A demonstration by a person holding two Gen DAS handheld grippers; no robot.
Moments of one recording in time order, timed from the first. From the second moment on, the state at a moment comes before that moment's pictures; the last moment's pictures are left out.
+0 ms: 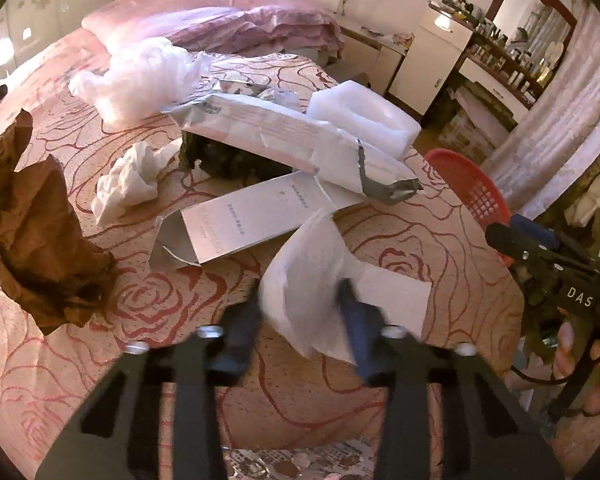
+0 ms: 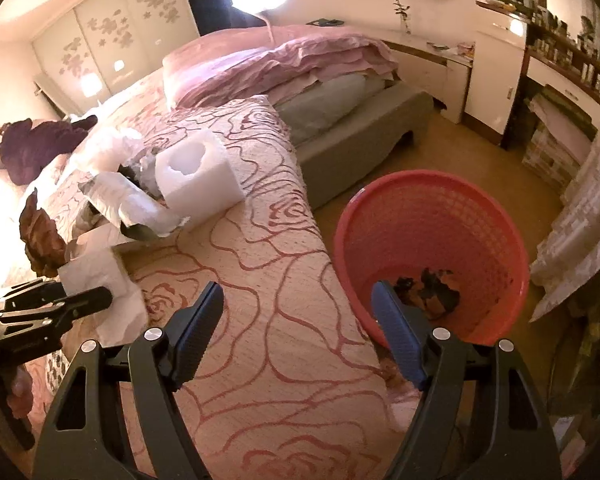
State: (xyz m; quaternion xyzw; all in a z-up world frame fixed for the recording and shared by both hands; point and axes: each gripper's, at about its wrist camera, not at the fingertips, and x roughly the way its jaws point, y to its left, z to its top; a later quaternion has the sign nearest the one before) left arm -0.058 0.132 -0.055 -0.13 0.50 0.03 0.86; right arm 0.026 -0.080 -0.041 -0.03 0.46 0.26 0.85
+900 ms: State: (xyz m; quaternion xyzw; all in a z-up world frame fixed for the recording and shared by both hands) left arm -0.069 0.135 -0.034 -0.15 0.47 -0.01 0.87; right arm 0.086 0.032 -0.024 -0.09 0.43 0.33 0.83
